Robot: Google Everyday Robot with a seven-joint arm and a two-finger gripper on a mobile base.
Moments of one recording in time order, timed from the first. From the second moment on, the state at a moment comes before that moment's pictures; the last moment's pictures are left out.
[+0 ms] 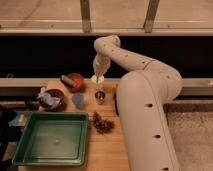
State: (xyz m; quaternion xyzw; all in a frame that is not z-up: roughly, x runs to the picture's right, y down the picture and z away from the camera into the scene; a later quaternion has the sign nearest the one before) arm -0.020 -0.101 0.907 -0.23 0.09 0.70 0.67
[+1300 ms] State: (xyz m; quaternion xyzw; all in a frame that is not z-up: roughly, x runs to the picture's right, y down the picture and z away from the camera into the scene) arm -0.031 -0.083 0.927 -0.27 0.12 0.69 0.66
